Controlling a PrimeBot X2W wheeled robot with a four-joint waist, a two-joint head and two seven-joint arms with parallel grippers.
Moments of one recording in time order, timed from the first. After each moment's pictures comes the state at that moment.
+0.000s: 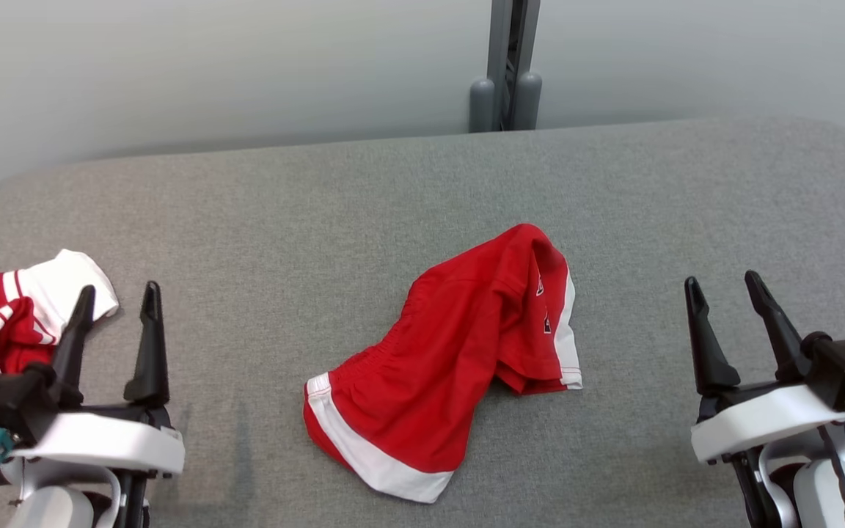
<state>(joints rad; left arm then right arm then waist) -0.11 0.36 -0.19 0.06 -0.55 0.15 -0.22 -0.16 -0.05 0.00 0.13 0.17 0.13 -0.12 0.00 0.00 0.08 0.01</state>
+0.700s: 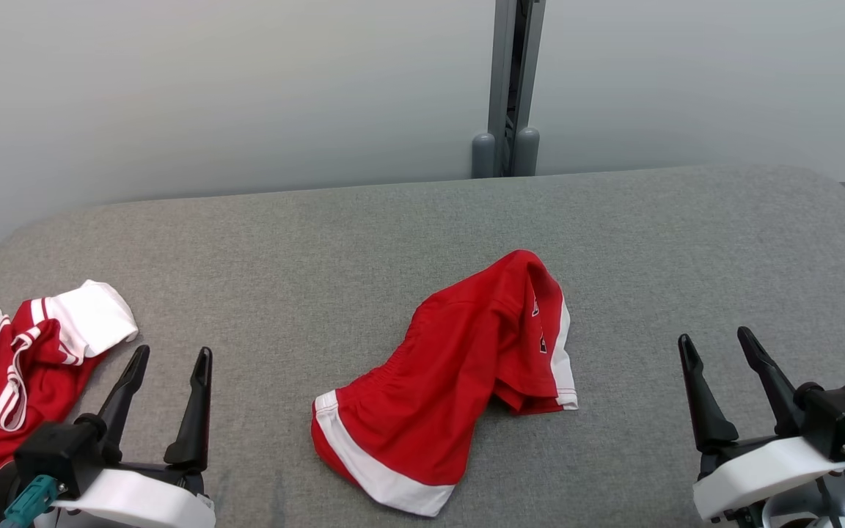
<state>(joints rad) 0.04 0.39 -0.27 -0.07 -0.53 0.16 -0.14 -0.01 -0.05 0.01 0.02 0.16 0.13 -0.05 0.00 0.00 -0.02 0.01</state>
